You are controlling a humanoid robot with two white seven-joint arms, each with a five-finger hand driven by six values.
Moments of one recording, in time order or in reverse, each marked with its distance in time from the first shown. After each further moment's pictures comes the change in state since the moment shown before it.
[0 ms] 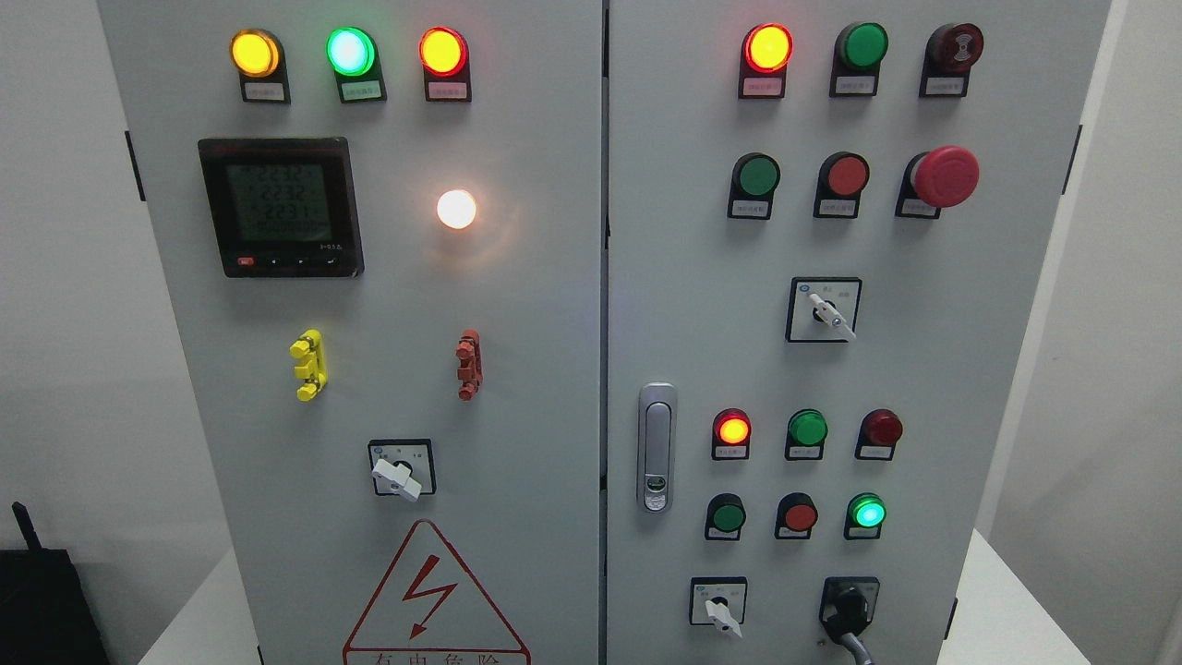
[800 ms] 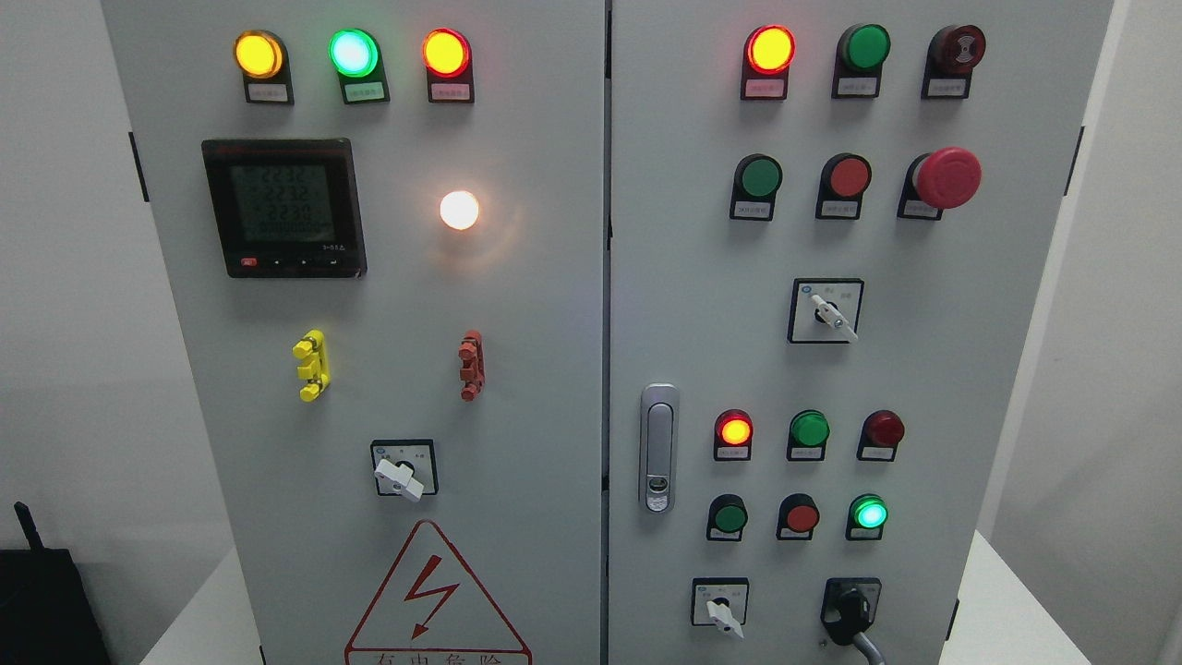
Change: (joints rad) left arm 0.000 0.000 0.000 0.000 0.000 0.000 0.000; right arm 0.007 -0.010 -0.011 0.002 -0.024 -0.003 -0.003
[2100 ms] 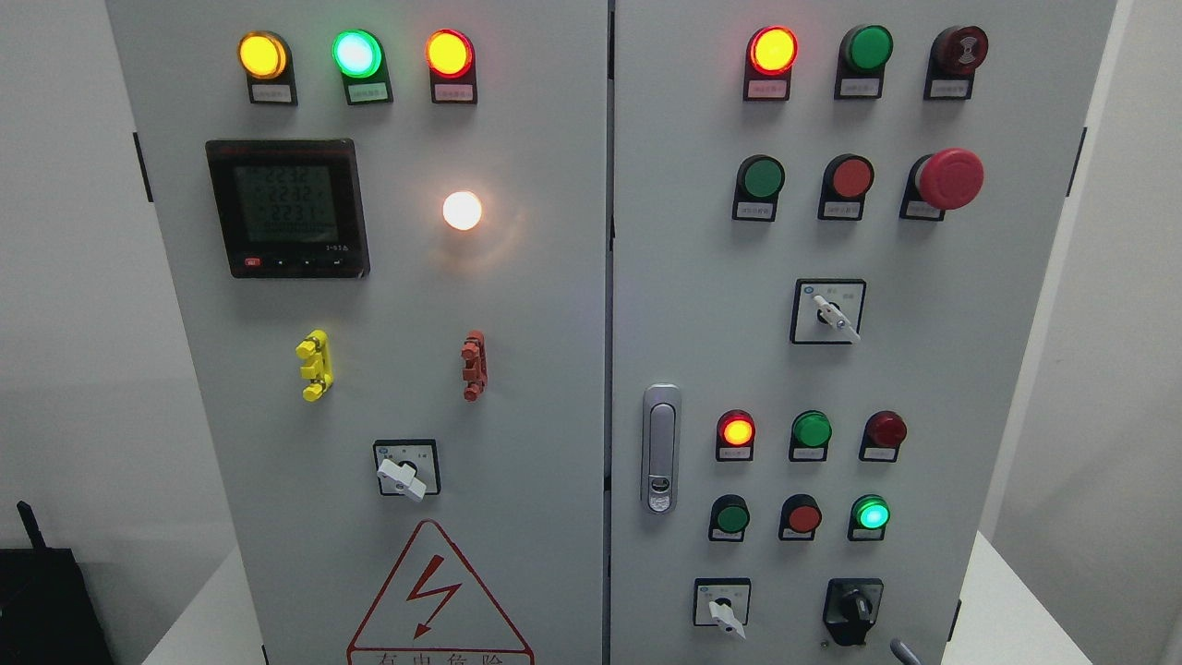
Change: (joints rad) left arm 0.000 0.000 0.000 0.000 0.000 0.000 0.000; right arm 0.043 -0.047 -0.054 -0.013 -0.045 -0.010 0.017
